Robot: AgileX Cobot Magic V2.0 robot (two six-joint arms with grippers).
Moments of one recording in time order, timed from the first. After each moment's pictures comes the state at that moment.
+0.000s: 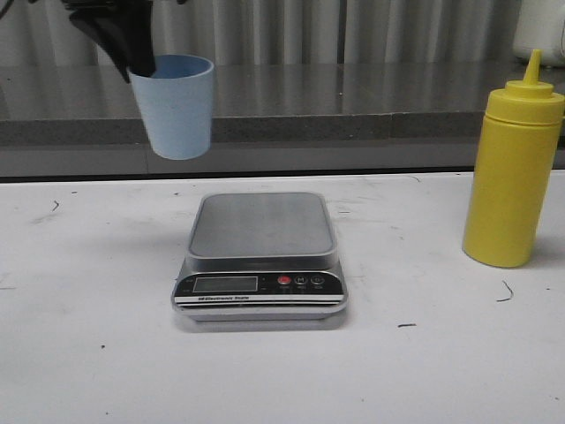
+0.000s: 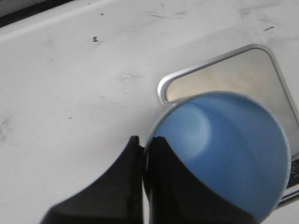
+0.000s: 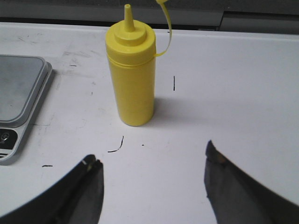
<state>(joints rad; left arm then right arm) -0.40 1.87 -1.79 -0.01 1.09 -0.01 0.02 0.57 -0.58 0.06 0.60 -0.03</state>
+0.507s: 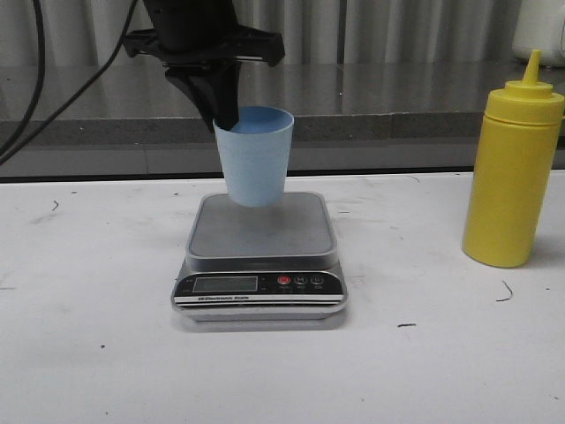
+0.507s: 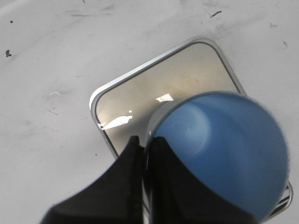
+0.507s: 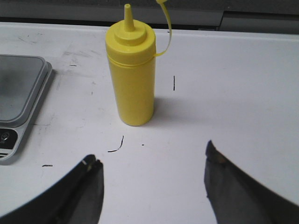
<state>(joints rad) -0.51 2.03 -1.86 -0.02 1.04 -0.01 0.02 0.57 -0.58 0.06 0.60 -0.03</state>
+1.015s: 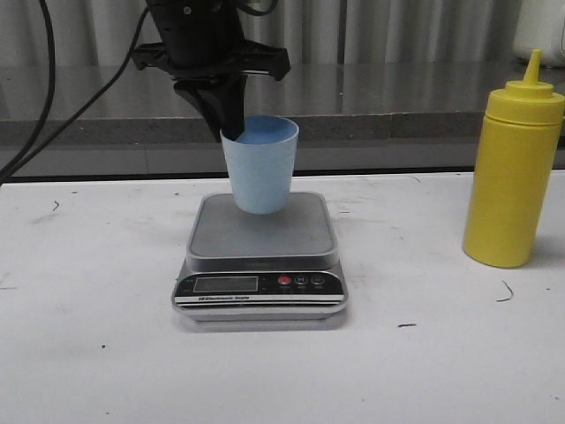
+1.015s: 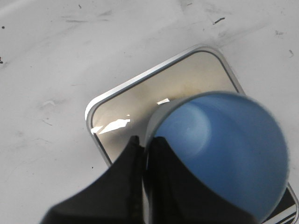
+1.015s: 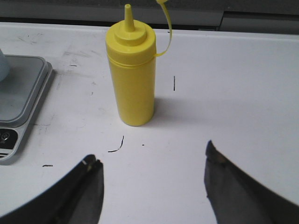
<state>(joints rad) -0.51 2.05 -1.87 -0.02 1.01 -0.01 0.02 0.57 -0.58 0.06 0.60 -0.03</state>
